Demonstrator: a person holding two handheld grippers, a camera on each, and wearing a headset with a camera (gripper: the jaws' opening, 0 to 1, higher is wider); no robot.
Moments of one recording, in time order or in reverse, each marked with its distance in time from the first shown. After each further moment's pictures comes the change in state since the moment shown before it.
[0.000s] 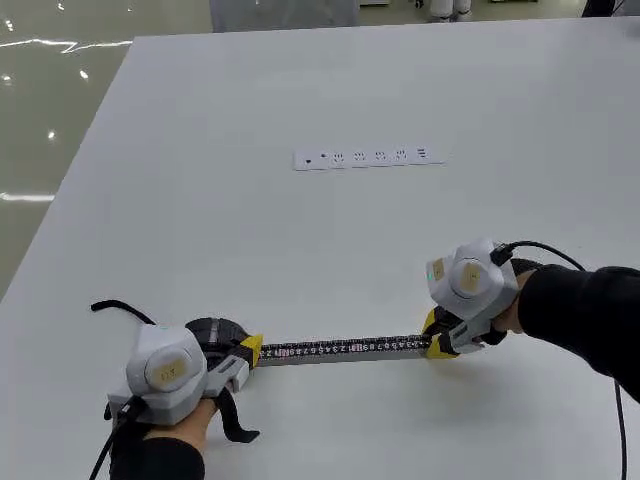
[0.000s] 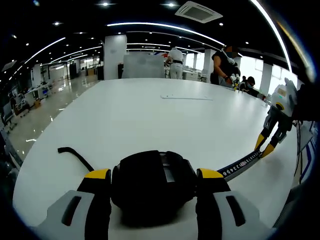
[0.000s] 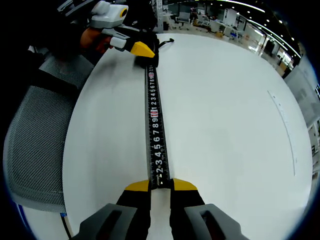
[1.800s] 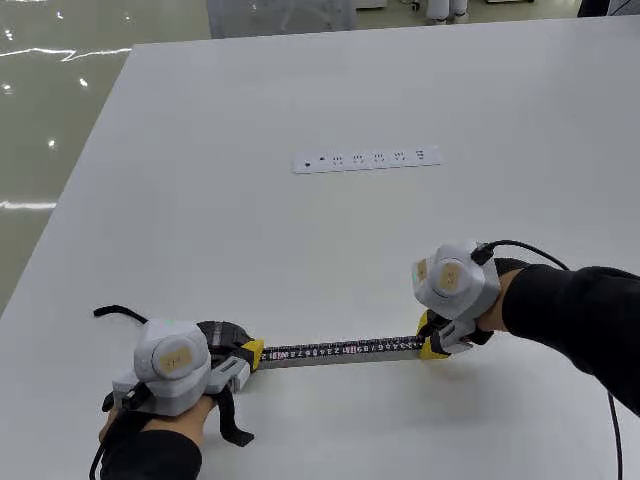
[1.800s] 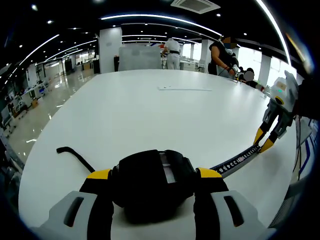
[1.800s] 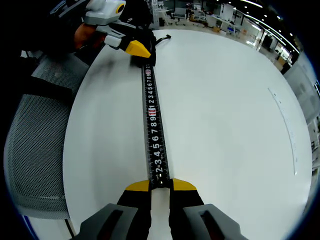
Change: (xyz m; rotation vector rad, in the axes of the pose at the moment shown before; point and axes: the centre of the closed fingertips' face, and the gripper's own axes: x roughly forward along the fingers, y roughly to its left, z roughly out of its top) left arm -0.002 -0.003 -0.004 0.039 0.085 -0.009; right arm 0.005 0.001 0.007 0.025 0.044 -0.009
